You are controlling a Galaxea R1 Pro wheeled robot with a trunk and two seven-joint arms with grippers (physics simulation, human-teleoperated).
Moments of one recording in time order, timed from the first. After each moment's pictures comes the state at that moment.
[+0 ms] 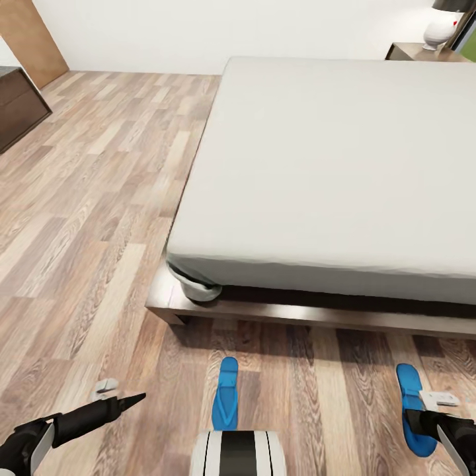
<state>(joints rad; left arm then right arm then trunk) -0.51 0.30 0.42 -0.42 -0.05 0.28 -1.09 -0.44 -0.40 -0.18 -0.57 0.02 0.36 0.13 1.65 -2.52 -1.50</state>
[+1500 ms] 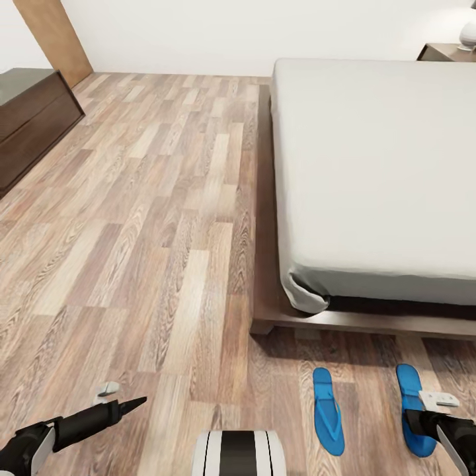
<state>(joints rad) -0.51 0.30 0.42 -0.39 -0.05 0.28 -1.09 -0.44 -0.40 -0.17 -0.57 0.02 0.36 0.13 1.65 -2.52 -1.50</state>
